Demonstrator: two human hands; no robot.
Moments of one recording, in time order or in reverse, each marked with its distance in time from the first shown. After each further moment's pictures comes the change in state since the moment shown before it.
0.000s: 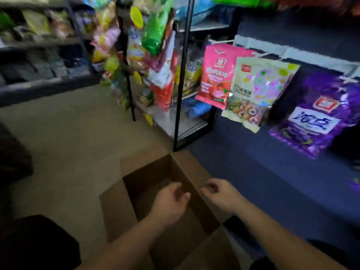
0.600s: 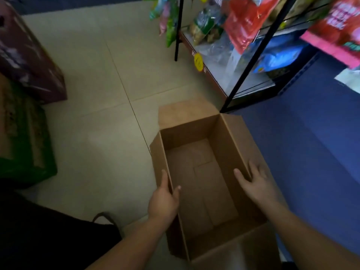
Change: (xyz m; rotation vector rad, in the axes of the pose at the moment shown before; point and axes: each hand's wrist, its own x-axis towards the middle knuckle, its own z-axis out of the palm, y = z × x) left_hand 0.017 -0.189 0.004 0.052 0.214 -0.553; right_hand 0.102 0.032 0.115 -0.197 -0.047 0.291
